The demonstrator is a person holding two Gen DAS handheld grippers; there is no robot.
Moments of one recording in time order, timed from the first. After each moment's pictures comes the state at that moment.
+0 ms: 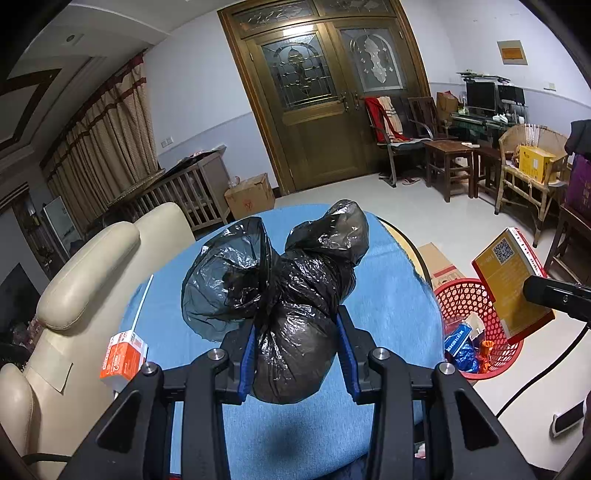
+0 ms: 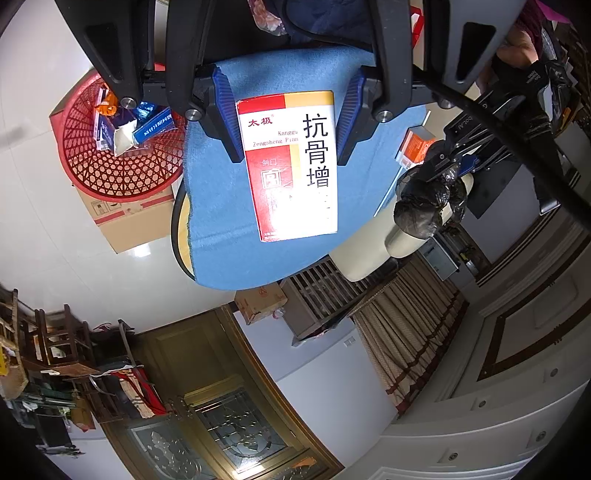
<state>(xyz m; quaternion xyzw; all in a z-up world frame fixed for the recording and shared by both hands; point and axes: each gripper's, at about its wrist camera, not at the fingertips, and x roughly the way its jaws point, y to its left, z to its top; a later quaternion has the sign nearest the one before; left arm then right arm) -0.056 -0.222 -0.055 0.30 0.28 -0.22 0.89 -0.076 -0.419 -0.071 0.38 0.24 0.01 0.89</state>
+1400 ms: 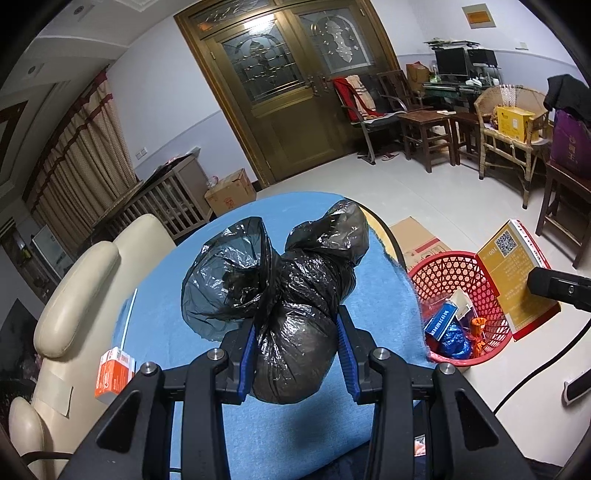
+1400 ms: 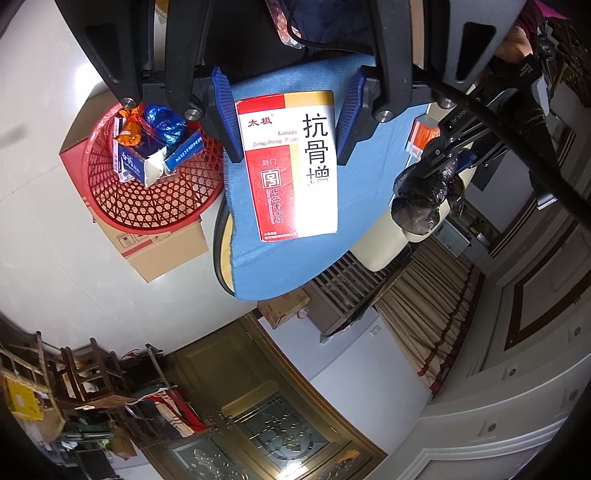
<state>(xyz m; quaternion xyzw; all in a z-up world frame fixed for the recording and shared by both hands) -0.052 -0.261 -0.086 0.36 0.29 -0.25 0.85 -0.119 -0.446 -0.092 0.45 0.24 -0.02 0.86</state>
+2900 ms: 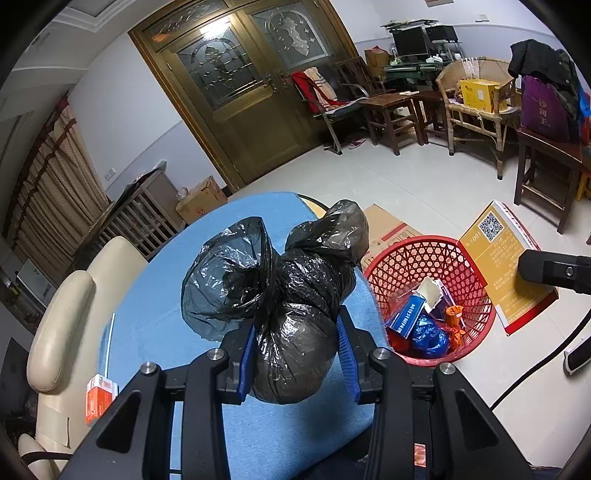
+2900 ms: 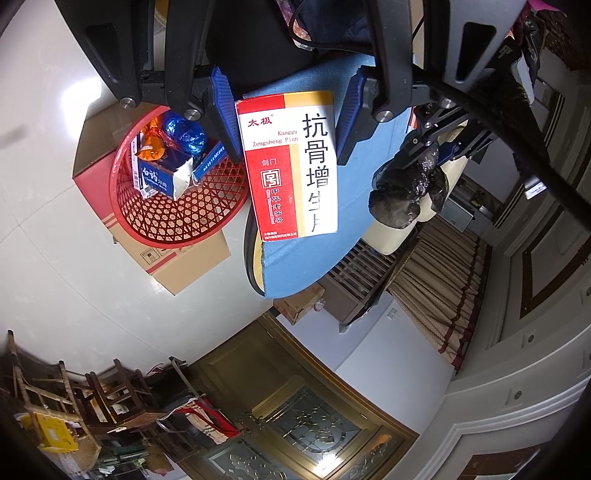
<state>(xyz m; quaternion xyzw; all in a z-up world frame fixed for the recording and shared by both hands) -0.058 -0.277 -0.106 0.41 0.29 -0.30 0.81 -0.149 -0.468 -0.124 0.50 0.24 -0.05 0.83</state>
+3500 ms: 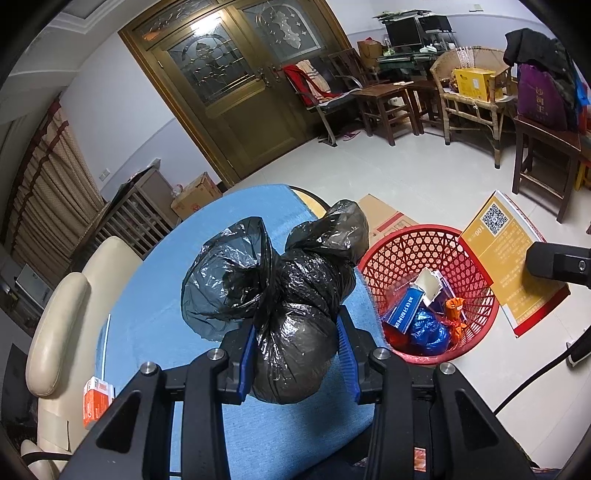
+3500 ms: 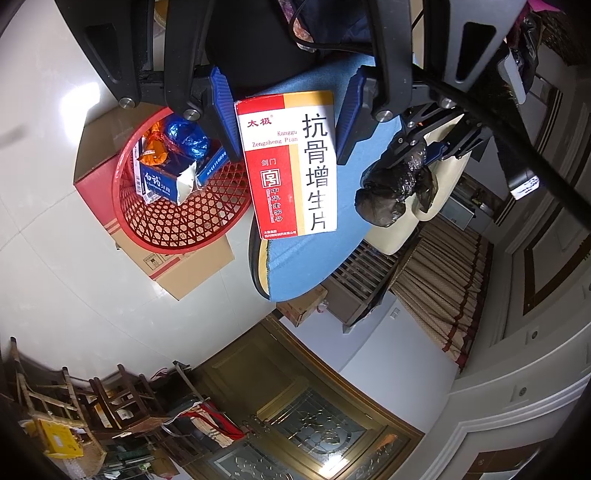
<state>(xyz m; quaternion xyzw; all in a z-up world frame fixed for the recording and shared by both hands) -0.048 -0.286 -0.119 0.42 0.30 -0.31 0.80 -0.150 -0.468 -0.131 0.51 0.24 -0.05 0.83</state>
